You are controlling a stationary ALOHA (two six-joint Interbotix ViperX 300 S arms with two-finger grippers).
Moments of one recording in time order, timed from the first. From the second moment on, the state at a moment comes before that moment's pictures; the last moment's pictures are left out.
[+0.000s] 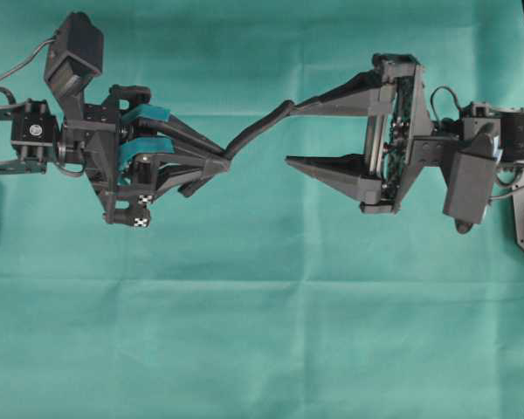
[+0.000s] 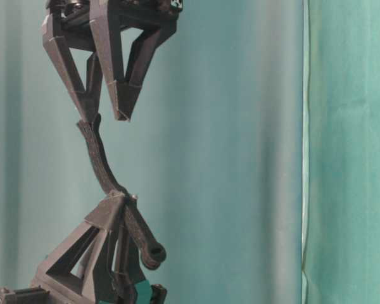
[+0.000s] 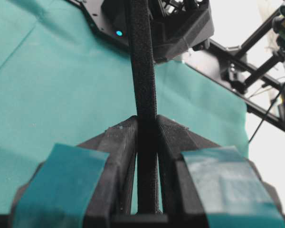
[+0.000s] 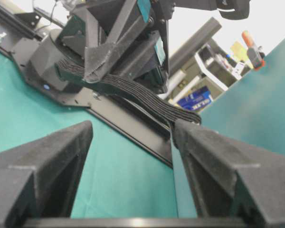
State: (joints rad) left arm 0.02 -0.37 0.78 -0.03 -0.27 -0.49; right arm -0.11 -0.31 0.88 -0.14 -0.66 -0.42
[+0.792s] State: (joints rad) left arm 0.02 -0.37 0.78 -0.03 -0.27 -0.50; right arm -0.13 -0.29 0.88 -0.14 -0.70 -0.42
